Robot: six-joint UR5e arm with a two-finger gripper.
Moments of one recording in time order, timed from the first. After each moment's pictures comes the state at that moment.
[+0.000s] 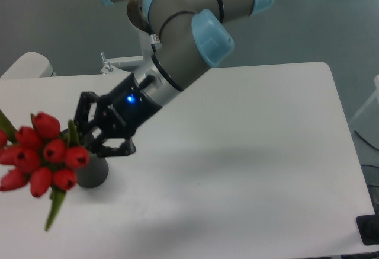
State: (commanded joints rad) arm 2.38 -1.83 -1.48 -1.19 0.38 0.98
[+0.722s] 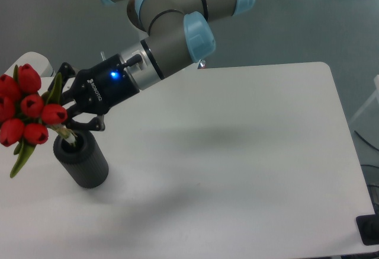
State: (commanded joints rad) arm 2.36 -1.75 -1.71 -1.01 0.24 0.99
